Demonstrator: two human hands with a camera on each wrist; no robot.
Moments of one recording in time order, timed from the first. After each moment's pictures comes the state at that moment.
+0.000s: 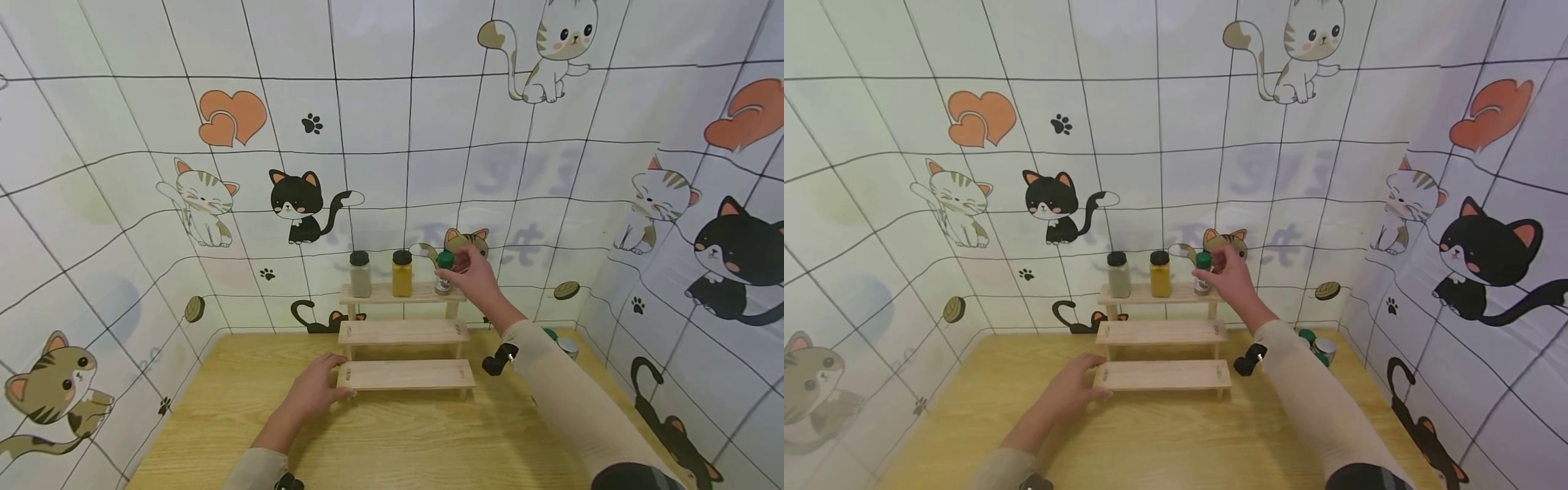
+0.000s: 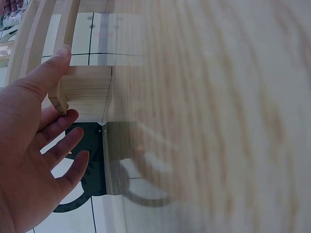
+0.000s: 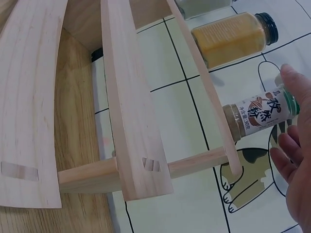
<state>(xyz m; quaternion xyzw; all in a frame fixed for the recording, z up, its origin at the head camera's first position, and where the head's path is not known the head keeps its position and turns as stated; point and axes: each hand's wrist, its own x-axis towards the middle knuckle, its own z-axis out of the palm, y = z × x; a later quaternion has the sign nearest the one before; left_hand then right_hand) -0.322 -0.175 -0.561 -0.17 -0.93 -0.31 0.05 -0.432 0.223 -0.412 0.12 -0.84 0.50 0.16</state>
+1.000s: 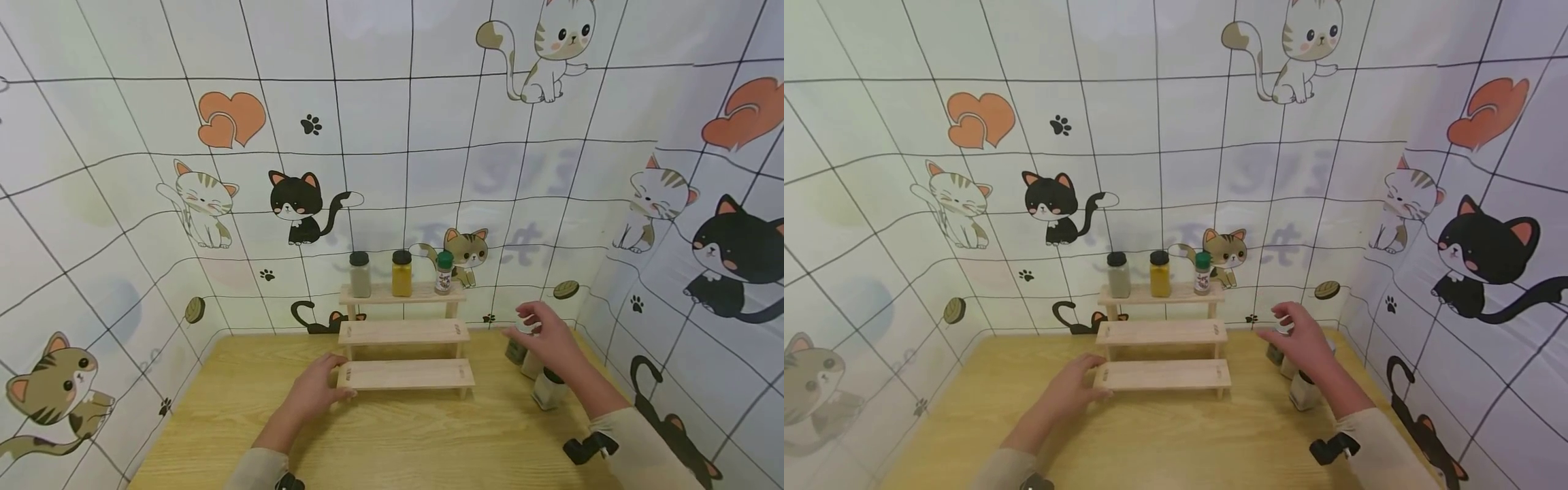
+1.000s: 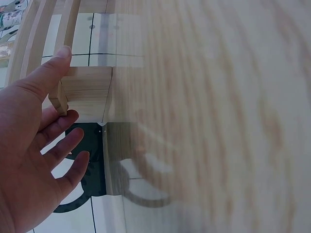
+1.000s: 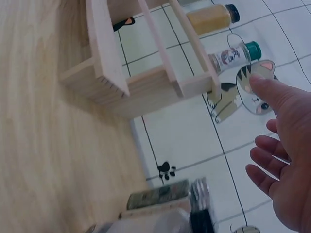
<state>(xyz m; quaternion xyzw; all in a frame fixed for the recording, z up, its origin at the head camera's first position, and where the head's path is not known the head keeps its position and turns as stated) -0.323 -0.176 -0.560 -0.17 -0.94 -0.30 0.05 -0.308 0.330 -0.458 0.09 -0.91 0.37 0.15</state>
